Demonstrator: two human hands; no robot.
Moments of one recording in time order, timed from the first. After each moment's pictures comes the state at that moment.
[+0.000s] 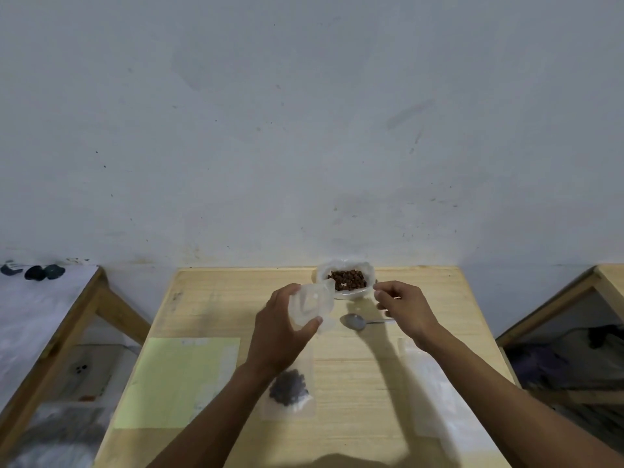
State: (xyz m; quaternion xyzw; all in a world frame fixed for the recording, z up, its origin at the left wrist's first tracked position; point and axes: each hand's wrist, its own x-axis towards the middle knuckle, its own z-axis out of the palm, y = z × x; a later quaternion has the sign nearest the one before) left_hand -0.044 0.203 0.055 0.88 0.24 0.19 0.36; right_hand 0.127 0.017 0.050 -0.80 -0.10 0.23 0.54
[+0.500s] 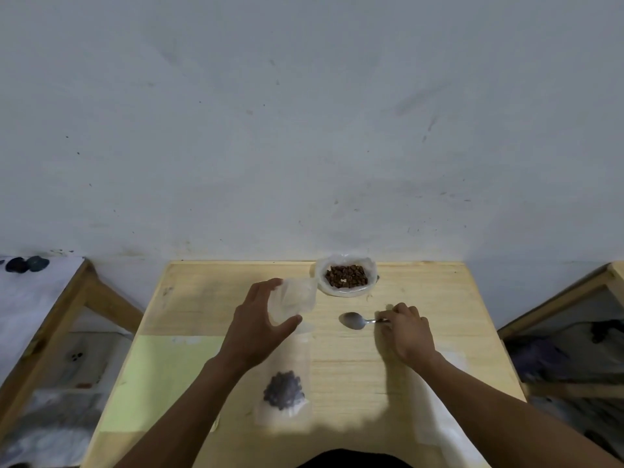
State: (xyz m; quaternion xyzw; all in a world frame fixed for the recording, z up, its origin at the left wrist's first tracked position) left_hand -0.044 0.246 0.042 0.90 0.24 0.12 0.34; right_hand 0.140 0.002 -0.040 -0.95 -0.28 0.15 0.07
